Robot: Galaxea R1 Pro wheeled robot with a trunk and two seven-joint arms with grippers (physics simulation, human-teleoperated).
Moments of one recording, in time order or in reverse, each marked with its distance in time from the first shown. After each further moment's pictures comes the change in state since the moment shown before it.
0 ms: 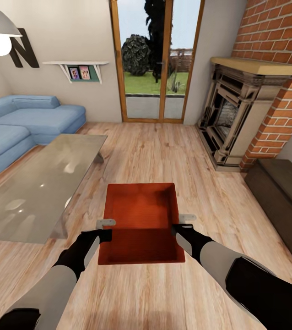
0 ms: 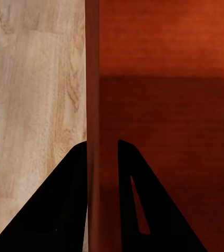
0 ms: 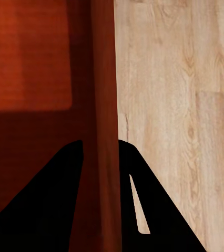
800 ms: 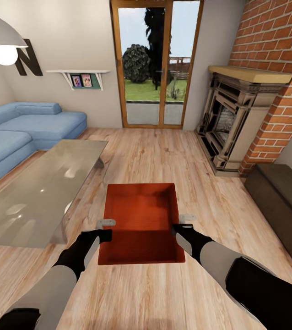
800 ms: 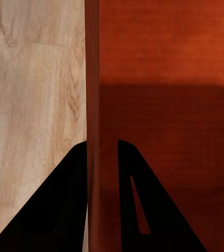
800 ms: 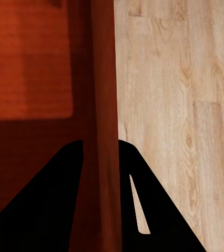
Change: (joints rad) left arm 0.000 0.000 0.000 0.001 -0.002 0.001 -0.002; right arm 0.000 0.000 -0.001 0.000 0.001 0.002 0.000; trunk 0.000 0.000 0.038
